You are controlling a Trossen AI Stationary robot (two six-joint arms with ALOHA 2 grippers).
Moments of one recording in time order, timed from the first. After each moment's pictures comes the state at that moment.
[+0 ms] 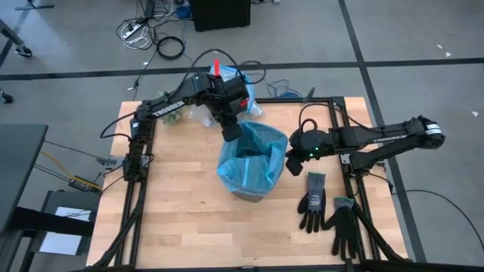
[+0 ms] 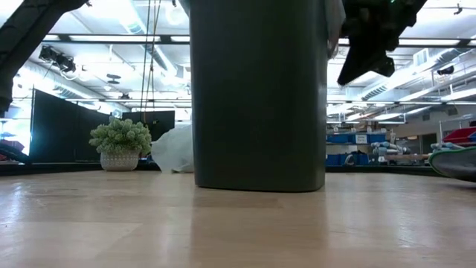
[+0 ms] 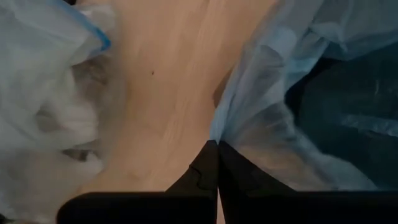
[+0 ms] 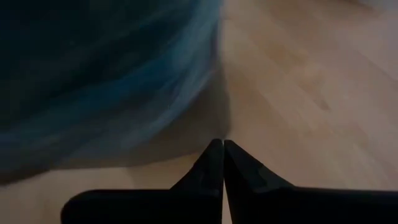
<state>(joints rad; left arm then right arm) 0.29 2.00 2.36 -1.56 0.03 -0.08 0.07 1.06 0.86 -0.51 0.23 0.62</state>
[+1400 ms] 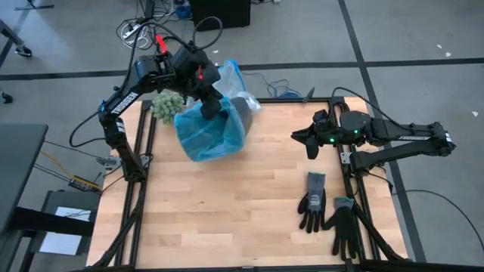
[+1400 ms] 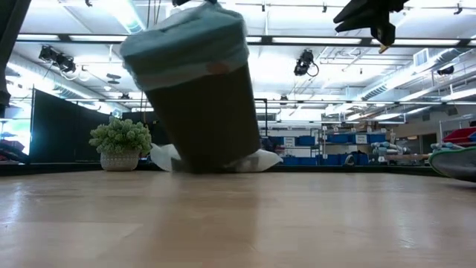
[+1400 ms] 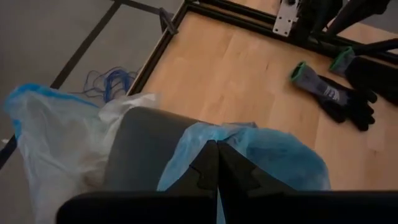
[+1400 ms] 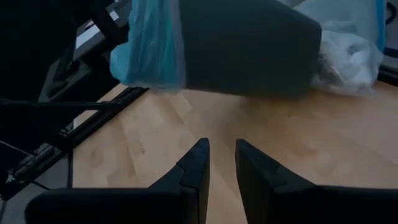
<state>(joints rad) 0.37 1.73 2.36 -1.41 0.01 -0.05 0.00 0.77 0.86 -0.35 0.26 0.58</state>
